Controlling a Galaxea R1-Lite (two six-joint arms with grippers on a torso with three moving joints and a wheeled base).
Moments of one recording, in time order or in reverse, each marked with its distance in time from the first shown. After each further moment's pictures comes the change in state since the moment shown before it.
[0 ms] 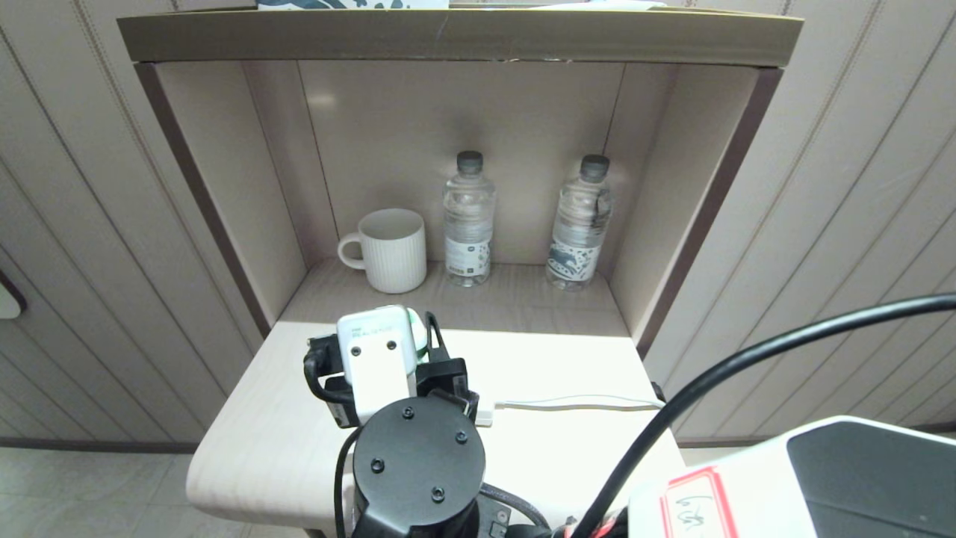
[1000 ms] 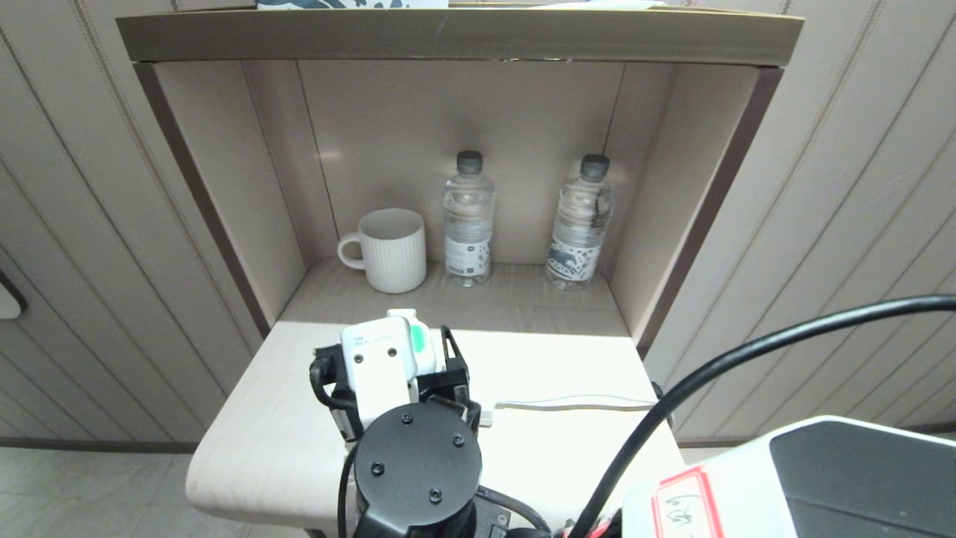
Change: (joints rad) left arm 0.001 0.000 0.000 0.000 0.000 0.000; right arm 0.003 -0.001 0.013 0.004 -0.001 0.000
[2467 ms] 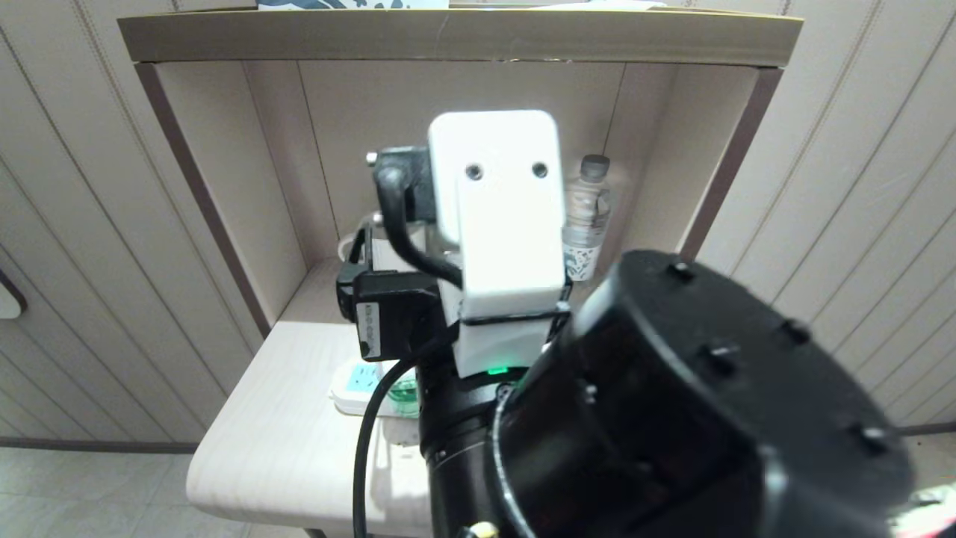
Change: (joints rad) left arm 0.000 0.000 0.000 0.000 0.000 0.000; right arm 0.051 -0.326 0.036 0.028 0.005 -0.082
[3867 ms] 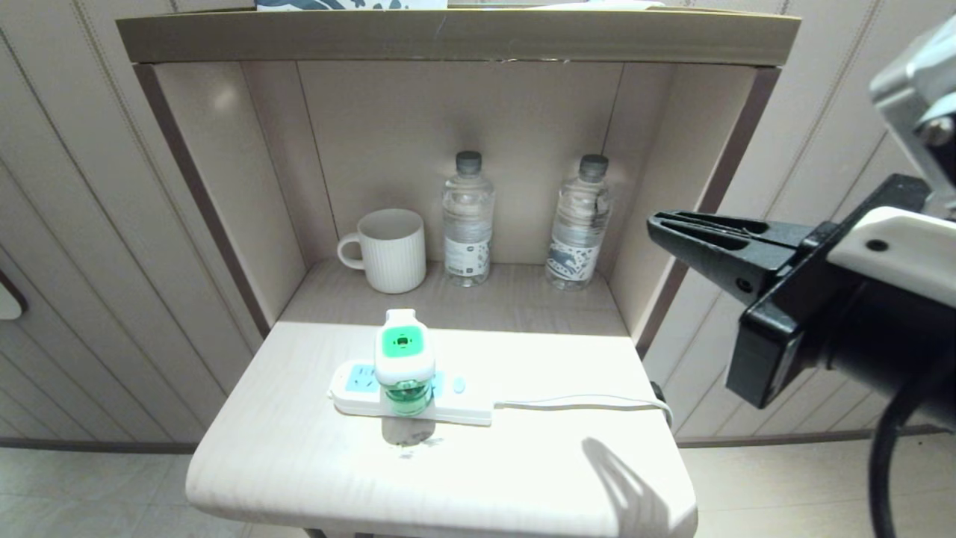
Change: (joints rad) left arm 0.000 0.000 0.000 0.000 0.001 0.000; right arm -0.211 -0.642 0.238 0.835 0.468 -0.067
